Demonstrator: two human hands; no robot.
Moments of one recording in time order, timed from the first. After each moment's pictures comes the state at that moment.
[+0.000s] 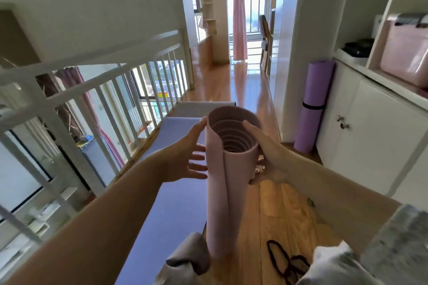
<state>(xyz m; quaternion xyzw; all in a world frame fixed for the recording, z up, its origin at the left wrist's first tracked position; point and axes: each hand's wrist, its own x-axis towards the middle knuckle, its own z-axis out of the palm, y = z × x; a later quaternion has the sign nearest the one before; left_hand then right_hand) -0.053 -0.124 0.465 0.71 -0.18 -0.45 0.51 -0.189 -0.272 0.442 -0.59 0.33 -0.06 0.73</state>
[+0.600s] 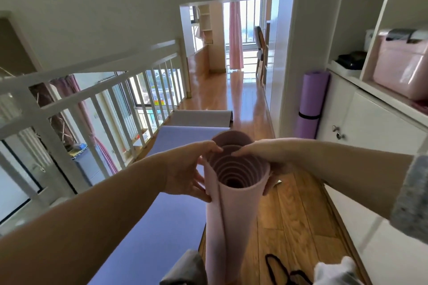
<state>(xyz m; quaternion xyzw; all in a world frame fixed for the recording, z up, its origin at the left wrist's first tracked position) -0.063 -0.127 0.492 0.70 -0.18 -0.54 0.43 -0.182 -0.291 0.489 -0.76 0.34 0.13 0.54</state>
